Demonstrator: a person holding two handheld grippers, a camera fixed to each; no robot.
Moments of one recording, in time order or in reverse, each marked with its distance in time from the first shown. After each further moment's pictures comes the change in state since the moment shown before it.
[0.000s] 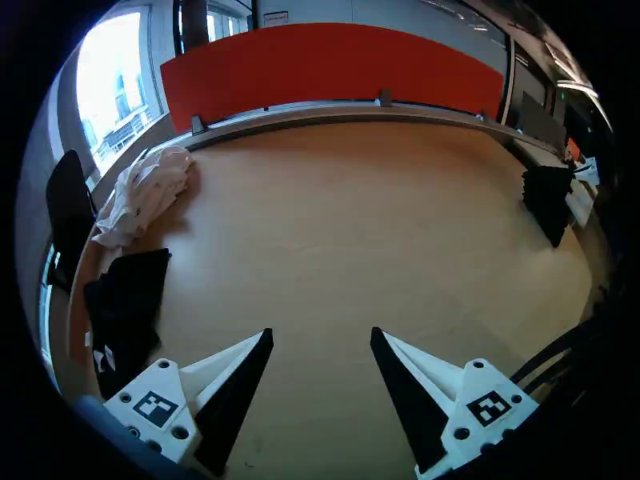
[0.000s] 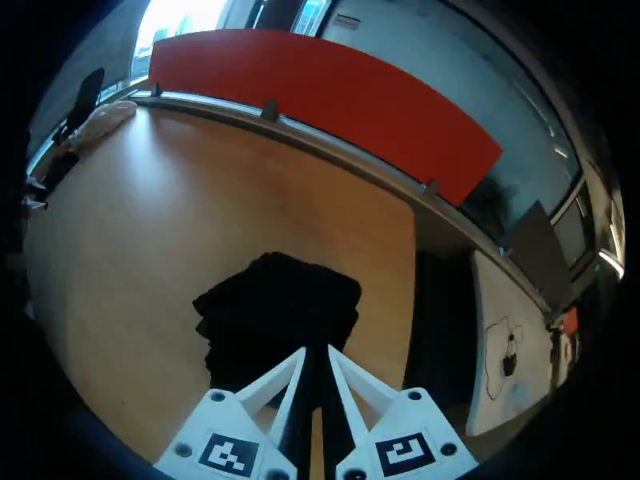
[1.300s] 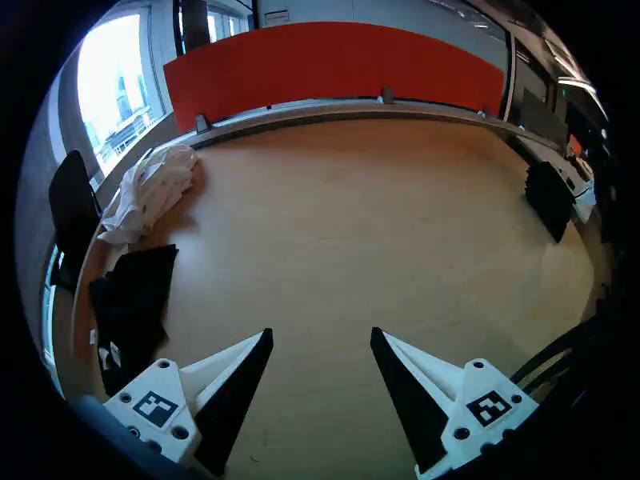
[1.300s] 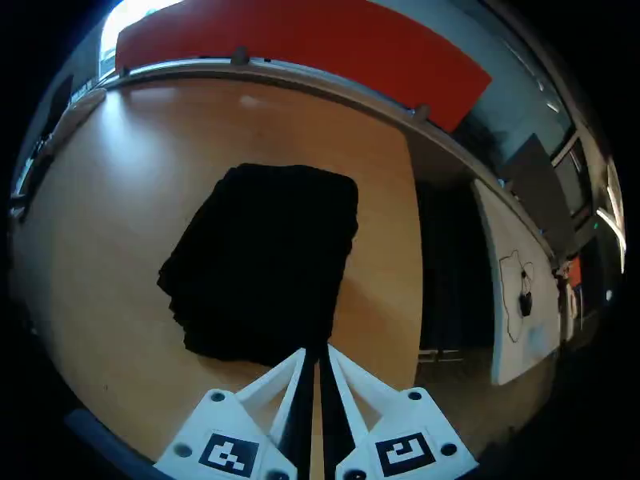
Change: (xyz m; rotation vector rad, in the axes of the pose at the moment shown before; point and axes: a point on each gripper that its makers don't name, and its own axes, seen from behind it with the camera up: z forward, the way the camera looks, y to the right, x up) left arm -0.009 -0.012 -0.008 0.021 -0.010 0.008; right arm -0.089 -0.003 0.032 -0.024 -0.201 0.121
